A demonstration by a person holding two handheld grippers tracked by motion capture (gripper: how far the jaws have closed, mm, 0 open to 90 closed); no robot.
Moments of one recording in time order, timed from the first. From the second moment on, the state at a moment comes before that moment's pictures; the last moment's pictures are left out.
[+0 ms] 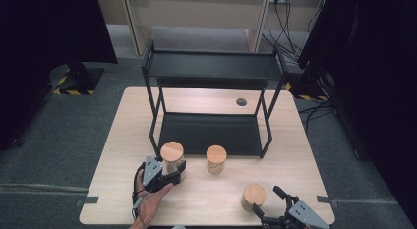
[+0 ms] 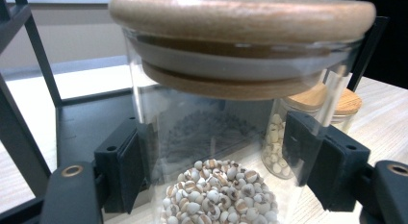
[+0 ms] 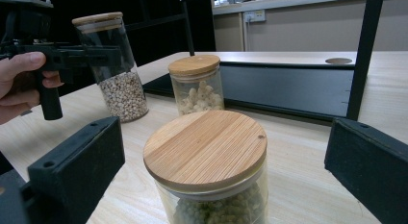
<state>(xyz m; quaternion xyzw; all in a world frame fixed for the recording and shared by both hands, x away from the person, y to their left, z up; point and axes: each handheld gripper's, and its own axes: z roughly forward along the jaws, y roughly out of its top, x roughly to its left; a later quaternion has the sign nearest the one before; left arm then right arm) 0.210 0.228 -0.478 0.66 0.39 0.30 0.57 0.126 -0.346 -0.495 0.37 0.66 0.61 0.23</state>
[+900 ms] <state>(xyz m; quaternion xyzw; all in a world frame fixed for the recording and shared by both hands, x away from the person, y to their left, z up) 0.223 0.225 -0.448 0.67 0.37 0.29 0.57 0.126 -0.347 -0.495 0.37 0.66 0.61 0.23</state>
